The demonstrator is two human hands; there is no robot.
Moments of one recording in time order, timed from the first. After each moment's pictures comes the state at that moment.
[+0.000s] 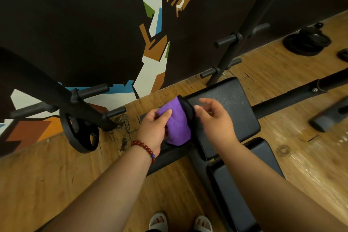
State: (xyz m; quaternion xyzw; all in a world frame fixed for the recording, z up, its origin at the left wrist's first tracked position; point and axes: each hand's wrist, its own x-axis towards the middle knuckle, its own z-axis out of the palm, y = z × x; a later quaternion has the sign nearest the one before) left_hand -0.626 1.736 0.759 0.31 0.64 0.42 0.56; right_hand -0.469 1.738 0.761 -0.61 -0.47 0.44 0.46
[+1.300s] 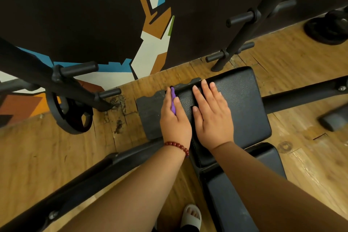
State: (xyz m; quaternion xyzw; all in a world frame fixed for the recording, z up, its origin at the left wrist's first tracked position) left_hand -0.538 1.779 0.688 0.37 0.72 0.47 0.35; right_hand -0.443 1.793 0.666 -0.57 -0.77 0.02 0.27
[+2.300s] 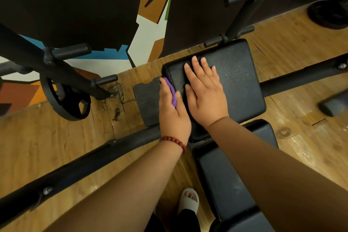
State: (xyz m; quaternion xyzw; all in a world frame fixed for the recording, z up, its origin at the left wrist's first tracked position) left_hand -0.518 1.736 0.671 0.43 0.70 0.45 0.34; right_hand -0.436 1.786 0.661 -0.52 -0.79 0.04 0.33
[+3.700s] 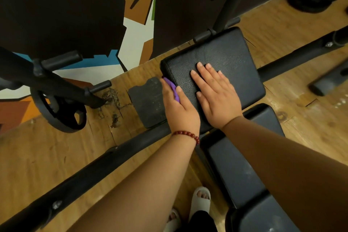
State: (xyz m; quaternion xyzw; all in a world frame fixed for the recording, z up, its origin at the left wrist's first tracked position) left_hand -0.513 1.733 0.657 0.40 0.69 0.50 0.34; right_hand -0.408 1.758 0.638 -0.52 -0.81 -0.04 0.26
